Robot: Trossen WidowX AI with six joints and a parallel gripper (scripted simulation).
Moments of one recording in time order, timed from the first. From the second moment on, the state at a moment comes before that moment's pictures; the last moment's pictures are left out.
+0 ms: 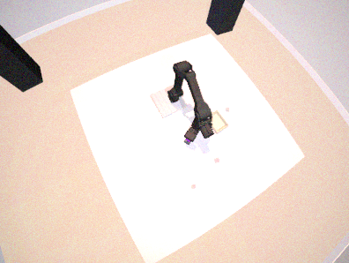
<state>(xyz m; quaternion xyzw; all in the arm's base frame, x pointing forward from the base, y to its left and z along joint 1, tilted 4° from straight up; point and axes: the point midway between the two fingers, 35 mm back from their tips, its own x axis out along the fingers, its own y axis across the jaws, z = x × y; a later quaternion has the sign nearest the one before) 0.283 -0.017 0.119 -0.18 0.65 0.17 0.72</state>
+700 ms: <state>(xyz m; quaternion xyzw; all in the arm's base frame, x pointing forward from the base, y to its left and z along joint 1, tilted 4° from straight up) 0.287 -0.017 0.099 -0.18 0.65 0.17 0.72</state>
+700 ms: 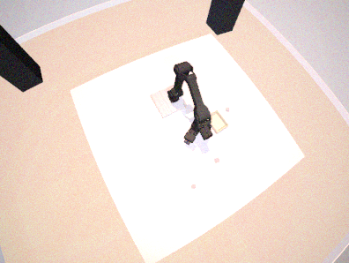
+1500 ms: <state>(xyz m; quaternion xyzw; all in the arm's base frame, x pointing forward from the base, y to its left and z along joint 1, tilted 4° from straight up) 0.287 -0.017 0.088 -0.18 0.65 0.17 0.72</state>
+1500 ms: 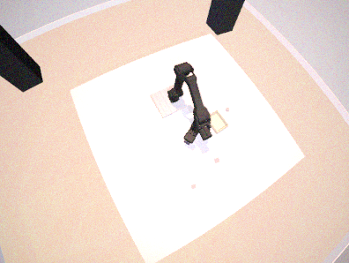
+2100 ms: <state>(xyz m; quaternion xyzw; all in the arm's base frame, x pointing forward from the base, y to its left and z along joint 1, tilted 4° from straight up) 0.287 -0.017 0.080 -0.18 0.65 0.17 0.72</state>
